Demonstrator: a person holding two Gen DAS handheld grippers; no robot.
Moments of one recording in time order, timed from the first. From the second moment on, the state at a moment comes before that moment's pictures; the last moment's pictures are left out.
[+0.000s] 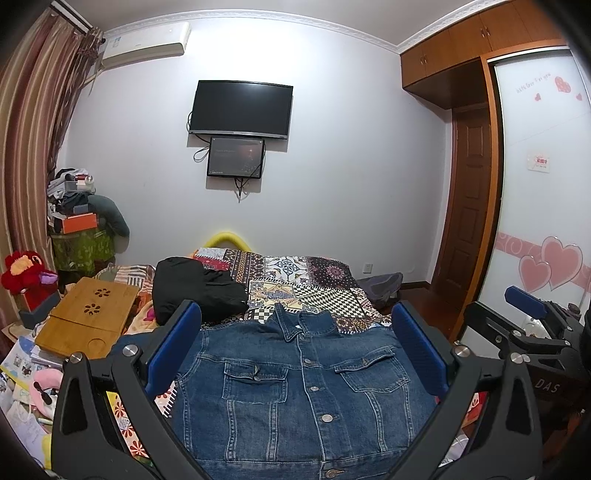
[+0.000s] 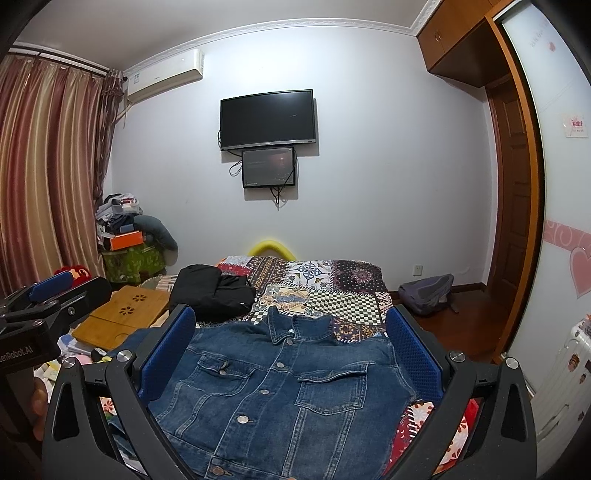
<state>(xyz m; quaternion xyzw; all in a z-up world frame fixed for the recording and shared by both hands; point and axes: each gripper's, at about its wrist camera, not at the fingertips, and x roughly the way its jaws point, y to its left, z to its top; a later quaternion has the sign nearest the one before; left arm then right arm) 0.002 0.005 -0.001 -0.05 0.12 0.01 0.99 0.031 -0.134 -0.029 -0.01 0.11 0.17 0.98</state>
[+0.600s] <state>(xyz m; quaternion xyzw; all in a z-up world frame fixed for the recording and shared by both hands) 0.006 0.005 -0.008 -0.06 0.12 0.01 0.99 0.033 -0.133 -0.030 -0.01 0.12 0.17 0.98</state>
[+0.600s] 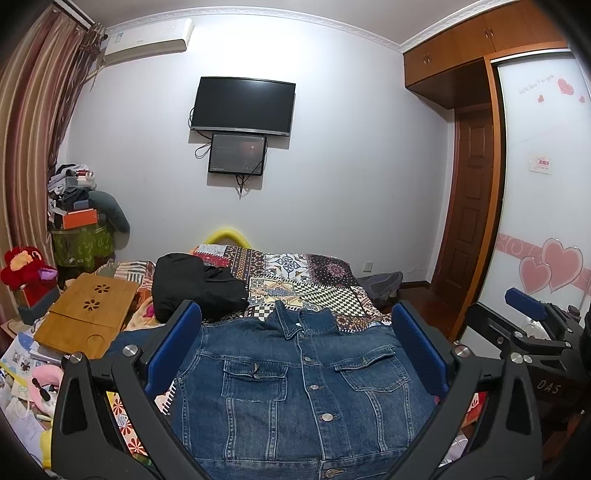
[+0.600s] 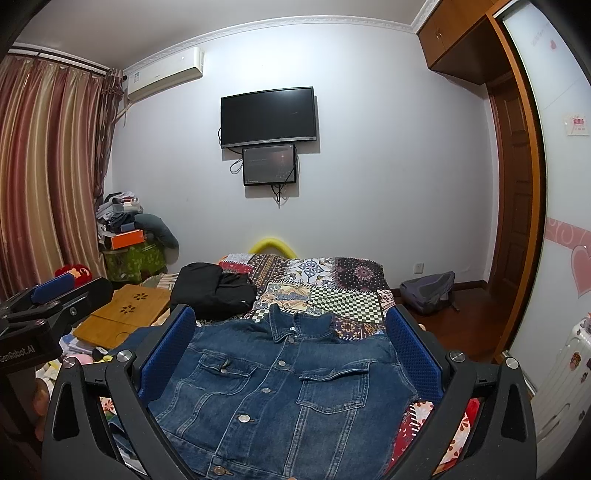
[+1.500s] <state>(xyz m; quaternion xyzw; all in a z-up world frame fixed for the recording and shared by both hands) 0.032 0.018 -0.011 -0.07 0.14 0.02 0.99 0.063 -0.128 -0.033 -0.01 0.14 0.17 0.98</state>
